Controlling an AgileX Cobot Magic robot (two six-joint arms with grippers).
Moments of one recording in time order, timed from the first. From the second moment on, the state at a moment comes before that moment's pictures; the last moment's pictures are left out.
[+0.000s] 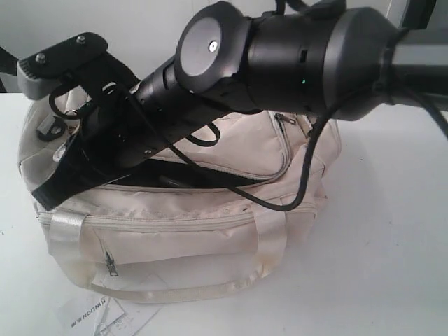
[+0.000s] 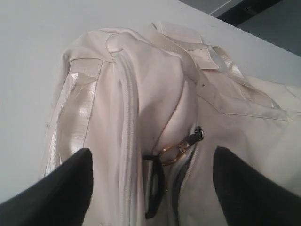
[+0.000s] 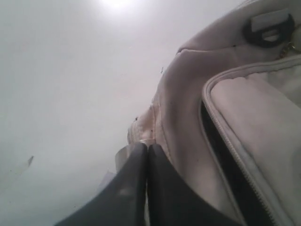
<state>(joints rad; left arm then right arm) 0.40 1.66 -1.37 -0.91 1.00 0.54 0.73 1.79 -1.45 0.69 0.56 -0.73</state>
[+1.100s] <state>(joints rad) 0.34 1.84 -1.37 -1.09 0.93 0.73 0.74 1.81 -1.45 0.67 0.42 -0.73</state>
